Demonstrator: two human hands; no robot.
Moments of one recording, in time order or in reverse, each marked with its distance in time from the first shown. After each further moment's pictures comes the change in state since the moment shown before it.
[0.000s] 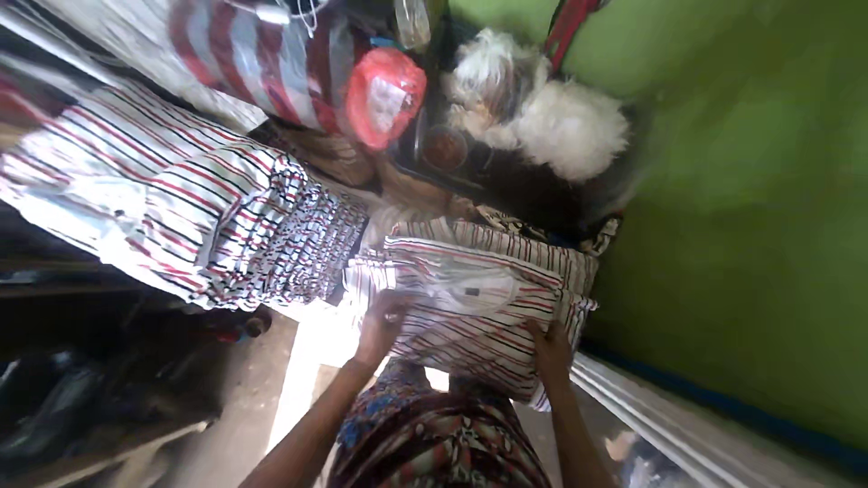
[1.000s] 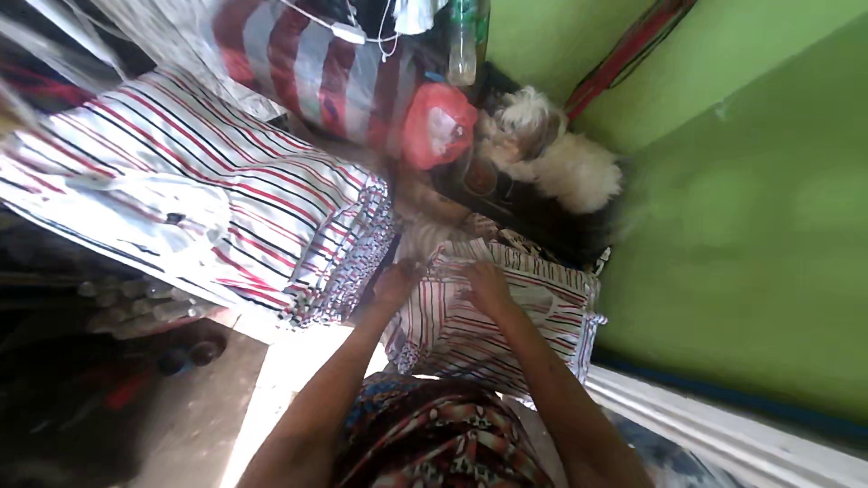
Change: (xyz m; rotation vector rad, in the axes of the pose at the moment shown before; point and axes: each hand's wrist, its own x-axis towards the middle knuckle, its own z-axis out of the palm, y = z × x) left_hand 0.110 -0.087 -0.070 0.062 -0.352 -0.409; right_hand 0.009 -0.197 0.163 -0.954 -0.534 -0.568
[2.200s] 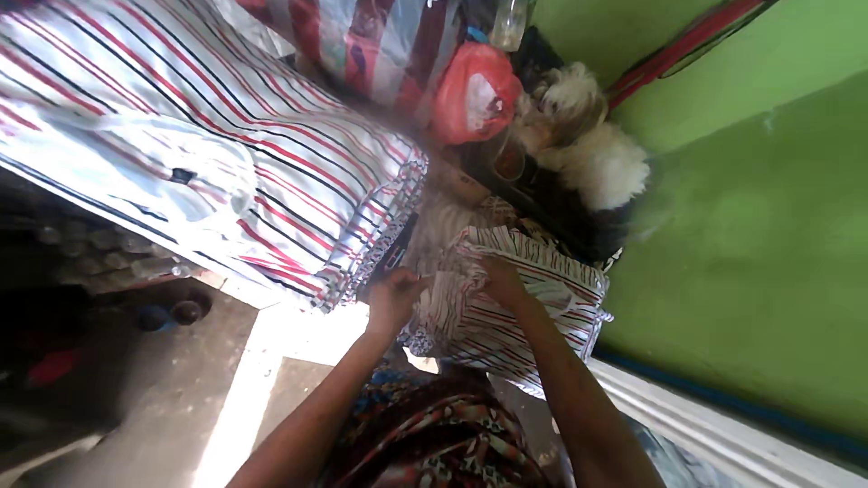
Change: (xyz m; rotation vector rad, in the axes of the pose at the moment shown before) left_hand -0.077 -0.031 -0.011 -0.471 0.269 0.206; right_hand 0.010 -0.009 0.008 0.093 -0.088 0.045
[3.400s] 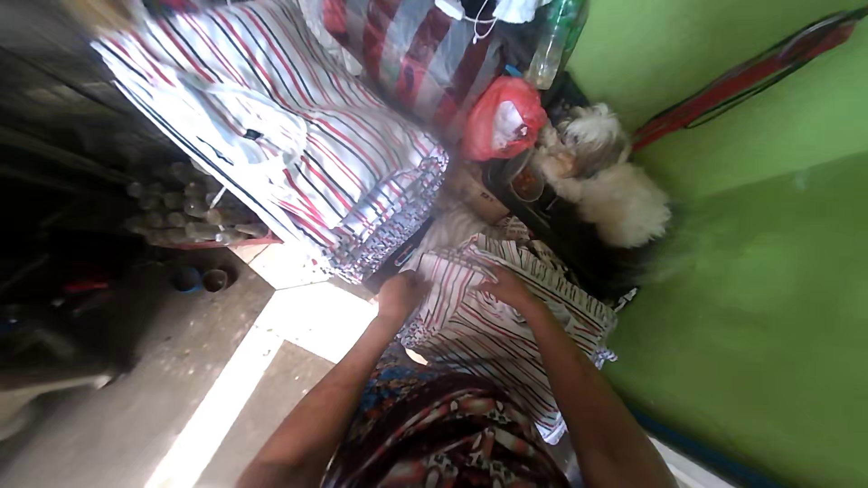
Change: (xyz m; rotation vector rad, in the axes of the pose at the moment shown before) left_hand -0.004 0.005 0.024 0.370 -0.100 -0.376; right_hand 0.009 0.021 -0.013 0.152 -0.090 -0.042
